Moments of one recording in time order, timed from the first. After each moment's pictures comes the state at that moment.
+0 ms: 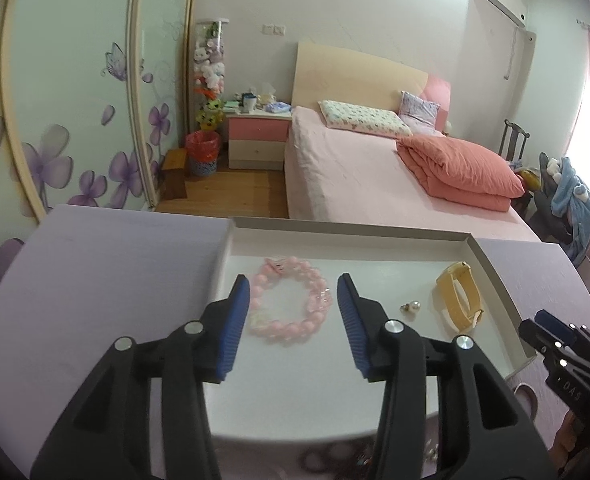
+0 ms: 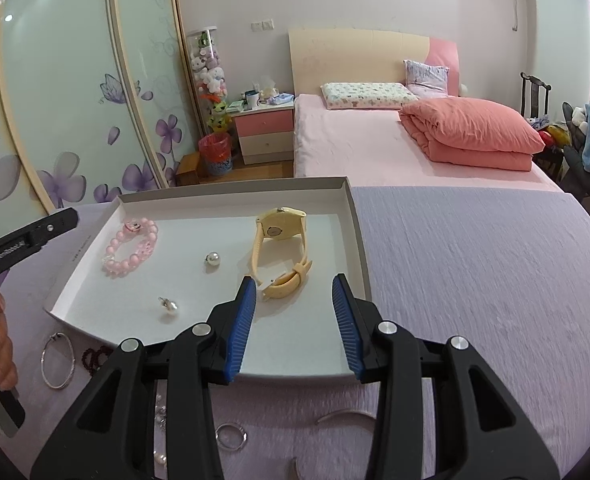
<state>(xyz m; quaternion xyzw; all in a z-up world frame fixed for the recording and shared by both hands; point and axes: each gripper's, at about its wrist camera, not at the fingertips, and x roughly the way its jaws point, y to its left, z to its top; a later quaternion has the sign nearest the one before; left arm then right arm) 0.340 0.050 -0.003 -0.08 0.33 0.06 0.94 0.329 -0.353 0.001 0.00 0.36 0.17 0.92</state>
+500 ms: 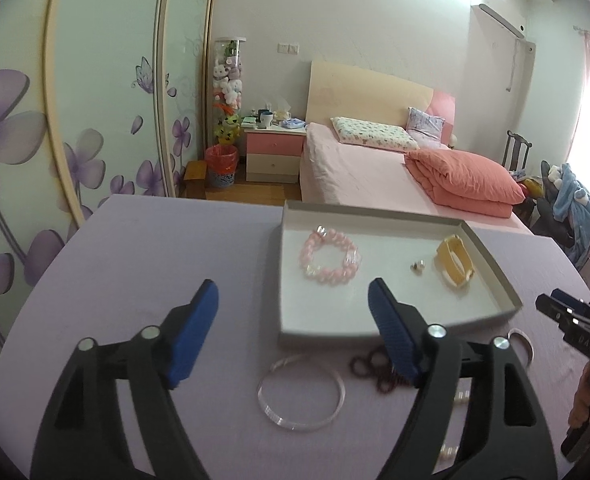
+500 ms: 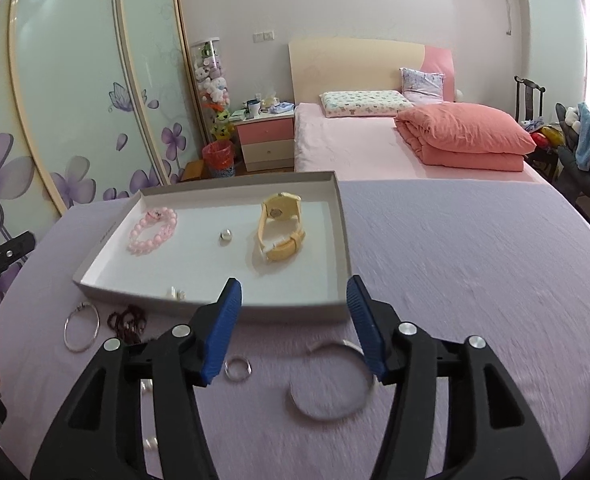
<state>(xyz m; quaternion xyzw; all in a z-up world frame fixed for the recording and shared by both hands) 0.225 0.080 0.015 -0.07 0.30 0.08 0.95 0.270 -0.379 0.014 0.01 0.34 0.17 0.92</state>
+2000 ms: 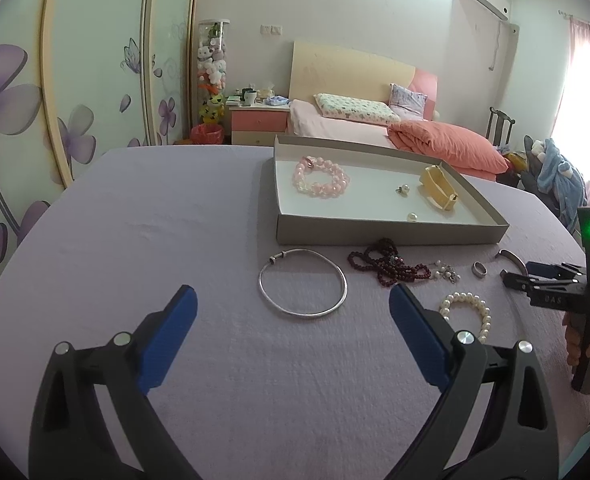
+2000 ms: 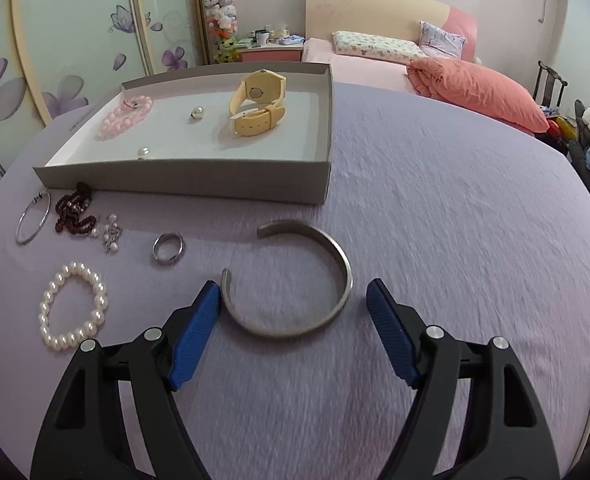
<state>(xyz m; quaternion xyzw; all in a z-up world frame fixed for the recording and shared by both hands) 0.166 0.070 -0.034 -0.07 0.33 0.04 0.94 0.271 -0.395 -0.054 -0.07 0.44 0.18 0.88</state>
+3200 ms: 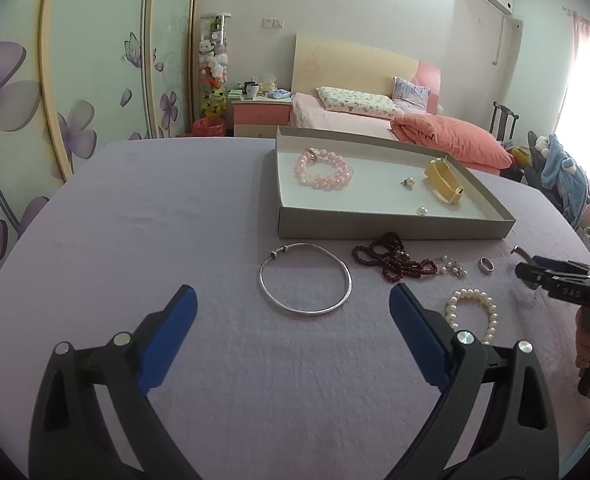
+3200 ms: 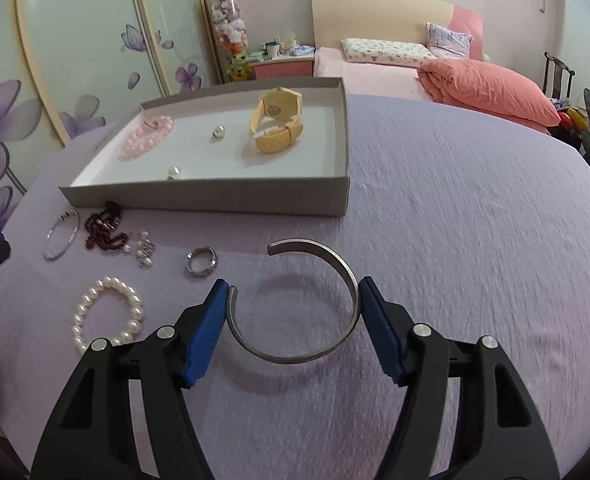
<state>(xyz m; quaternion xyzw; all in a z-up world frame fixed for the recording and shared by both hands) 0.174 0.065 -0.044 -0.06 0.35 0.05 0.93 0.260 -0.401 -0.040 -0.03 0.43 0.20 0.88</state>
